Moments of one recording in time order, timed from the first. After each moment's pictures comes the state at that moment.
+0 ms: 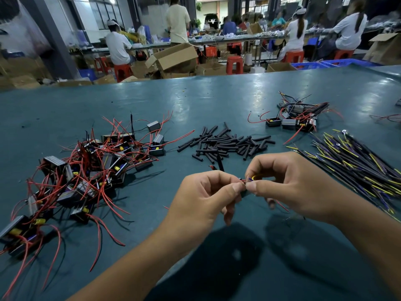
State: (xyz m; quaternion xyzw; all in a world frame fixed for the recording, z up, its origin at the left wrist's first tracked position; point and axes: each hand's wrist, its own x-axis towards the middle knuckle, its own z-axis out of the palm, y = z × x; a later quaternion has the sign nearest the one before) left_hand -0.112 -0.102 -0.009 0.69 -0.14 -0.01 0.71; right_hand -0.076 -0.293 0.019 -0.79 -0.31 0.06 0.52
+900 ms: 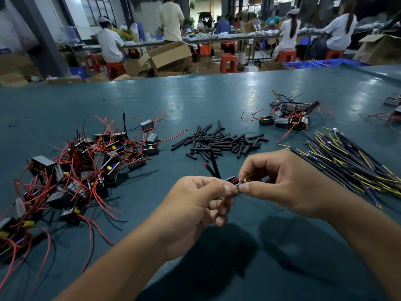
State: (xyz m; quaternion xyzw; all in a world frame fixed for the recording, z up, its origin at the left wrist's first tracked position) left_hand -0.113 -0.097 -0.002 0.60 -0.06 -0.16 0.78; right_hand -0.077 -0.293 0.021 -0.81 -0.34 0.05 0.48
